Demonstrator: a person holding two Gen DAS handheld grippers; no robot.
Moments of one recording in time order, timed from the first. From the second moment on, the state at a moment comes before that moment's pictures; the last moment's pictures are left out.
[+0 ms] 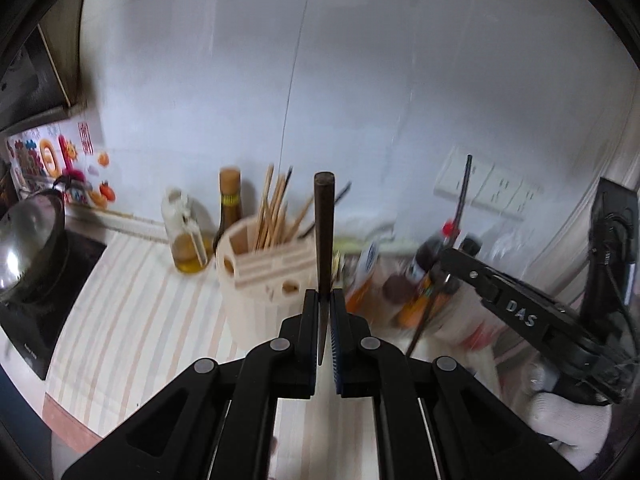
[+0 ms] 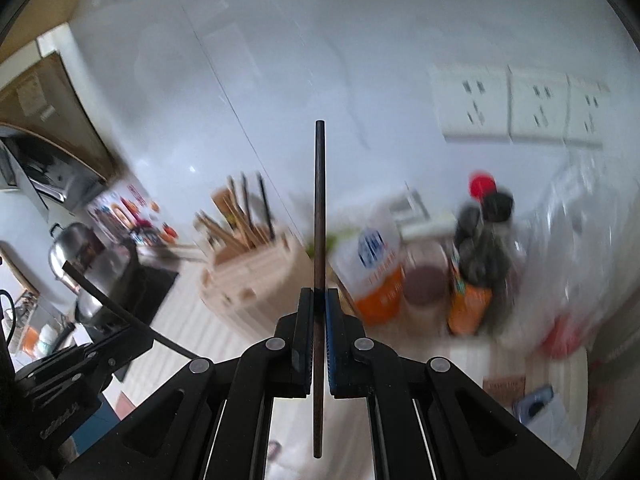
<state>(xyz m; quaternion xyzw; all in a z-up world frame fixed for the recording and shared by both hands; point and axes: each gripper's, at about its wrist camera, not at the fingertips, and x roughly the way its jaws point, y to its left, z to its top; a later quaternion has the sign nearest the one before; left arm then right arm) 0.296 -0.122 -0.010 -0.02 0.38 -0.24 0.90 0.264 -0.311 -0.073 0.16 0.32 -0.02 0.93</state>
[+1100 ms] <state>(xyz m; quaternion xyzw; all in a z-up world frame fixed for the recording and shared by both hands) 0.447 -0.091 0.001 -0.04 0.39 -0.16 0.91 0.465 -0.266 -0.012 0.12 0.22 -0.01 0.97</state>
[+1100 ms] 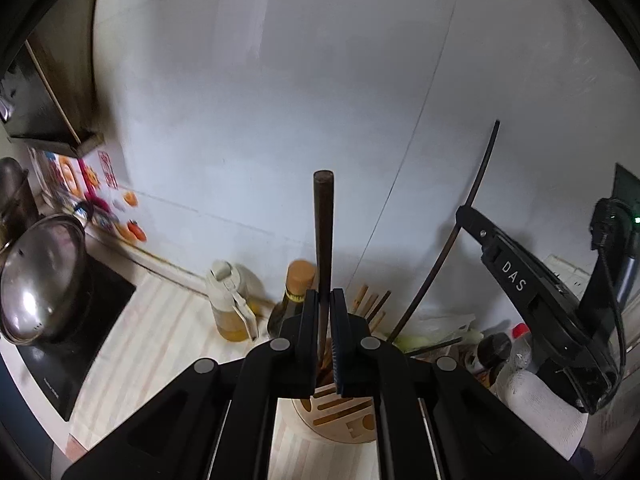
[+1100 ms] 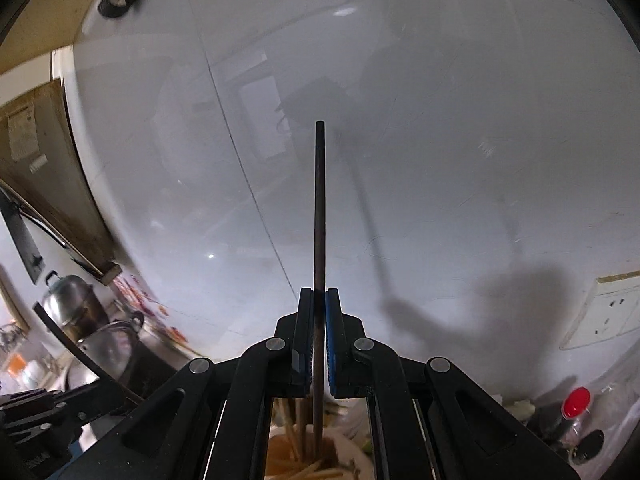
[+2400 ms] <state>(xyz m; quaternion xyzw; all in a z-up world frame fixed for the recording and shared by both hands) 0.392 -0.078 -0.041 0.02 0.38 -0.05 0.93 0.368 -0.266 -0.057 0.02 0.31 -0.08 0.95</state>
